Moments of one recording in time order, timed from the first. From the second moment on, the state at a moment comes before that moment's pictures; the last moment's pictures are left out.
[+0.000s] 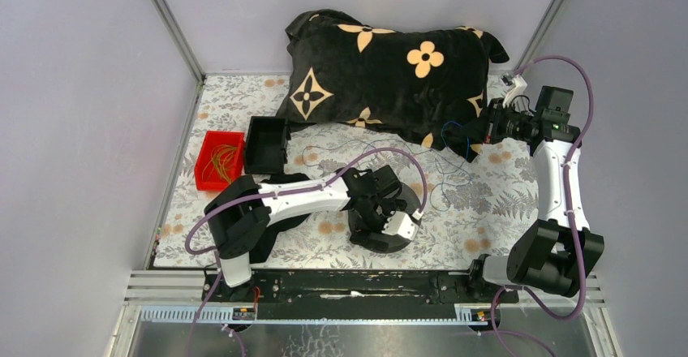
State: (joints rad) left arm -1.05 1.81 1.28 -0.70 0.47 0.87; right arm -0.30 1.34 1.21 -0.67 -0.99 -0.17
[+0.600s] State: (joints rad) left arm -1.08 1.80 1.25 -0.68 0.40 0.86; right arm -0.30 1.34 1.20 -0.67 -1.00 -0.16
